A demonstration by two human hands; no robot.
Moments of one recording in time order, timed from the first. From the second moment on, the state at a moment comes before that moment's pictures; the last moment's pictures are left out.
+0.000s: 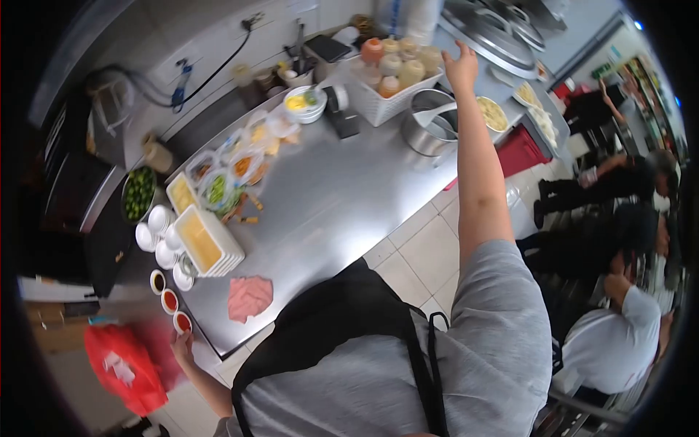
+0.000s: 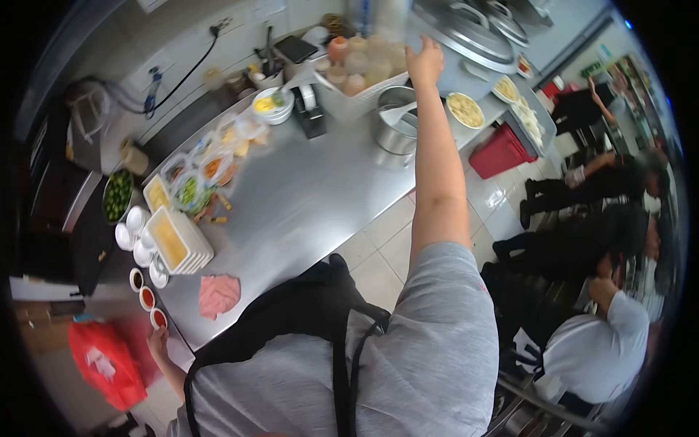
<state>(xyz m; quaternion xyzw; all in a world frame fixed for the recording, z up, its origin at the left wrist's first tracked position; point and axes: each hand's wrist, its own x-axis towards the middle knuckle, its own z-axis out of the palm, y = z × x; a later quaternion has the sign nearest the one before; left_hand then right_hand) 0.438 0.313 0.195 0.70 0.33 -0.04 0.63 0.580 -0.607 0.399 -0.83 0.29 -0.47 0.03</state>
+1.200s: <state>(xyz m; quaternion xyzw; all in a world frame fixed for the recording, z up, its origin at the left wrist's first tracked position) 0.482 -0.235 0.369 0.70 -0.28 -0.12 0.64 0.309 -0.669 0.410 -0.66 0.26 -0.24 0.67</state>
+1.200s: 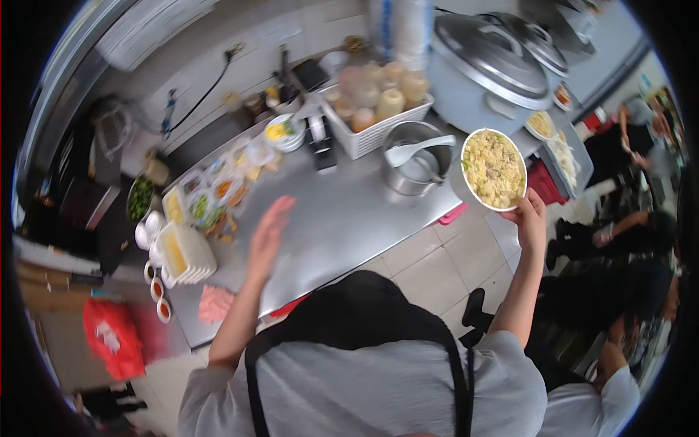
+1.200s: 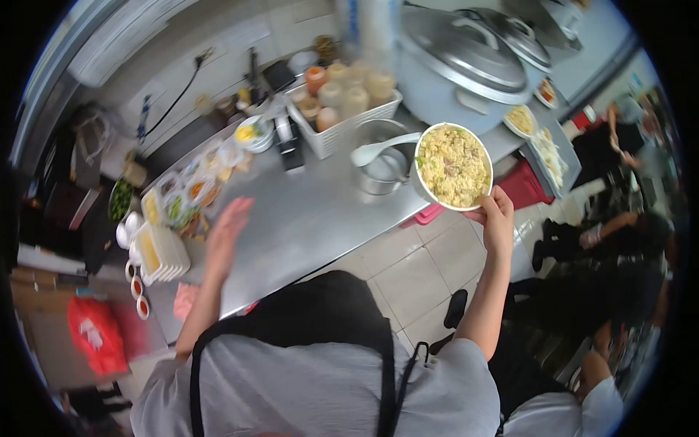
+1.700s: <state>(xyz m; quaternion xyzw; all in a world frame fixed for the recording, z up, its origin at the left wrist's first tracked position) 0.508 -0.136 0.254 0.42 0.08 -0.10 0.90 0.477 -0.338 0.249 -0.69 0.05 0.21 0.69</state>
